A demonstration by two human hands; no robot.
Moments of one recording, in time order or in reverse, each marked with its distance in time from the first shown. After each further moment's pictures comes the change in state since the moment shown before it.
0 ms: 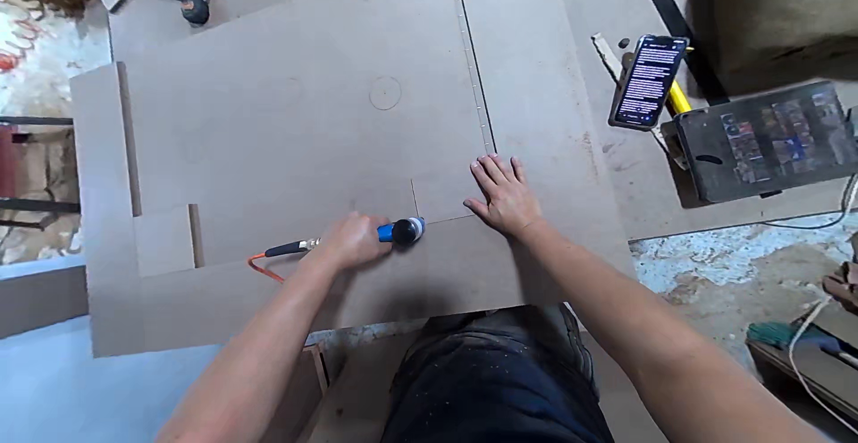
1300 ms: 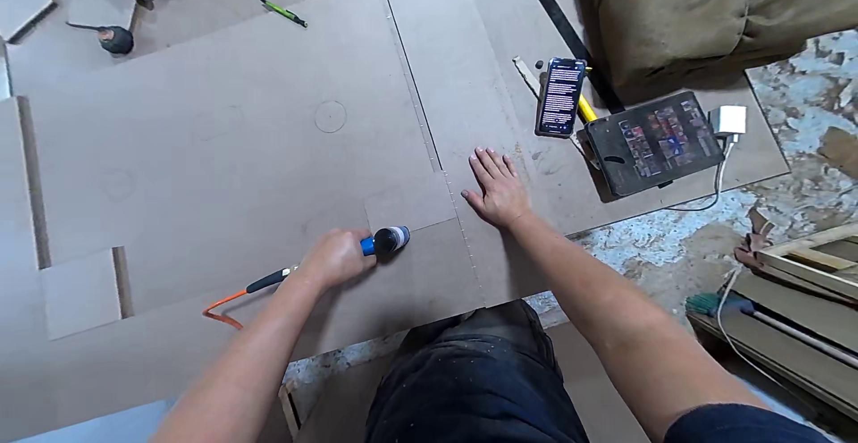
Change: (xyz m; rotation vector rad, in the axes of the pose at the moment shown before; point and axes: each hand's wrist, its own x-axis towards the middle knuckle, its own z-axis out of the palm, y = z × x) left_hand 0.024 0.061 -0.001 -0.007 -0.025 -0.014; right_hand -0.028 0.095 -0.025 -0.037 0.048 0.142
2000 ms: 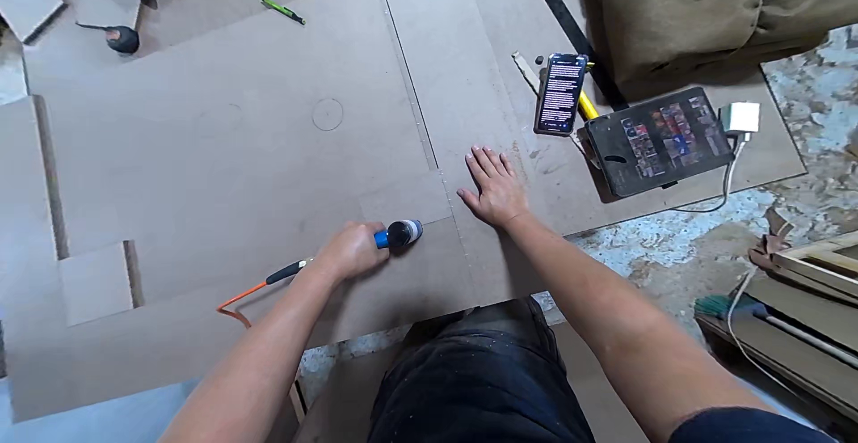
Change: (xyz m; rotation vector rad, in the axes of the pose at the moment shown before) left_hand 0.007 0.038 -0.004 -0.079 -0.009 0.000; right_hand 0.000 0.000 0.001 0.025 -0.003 -0.002
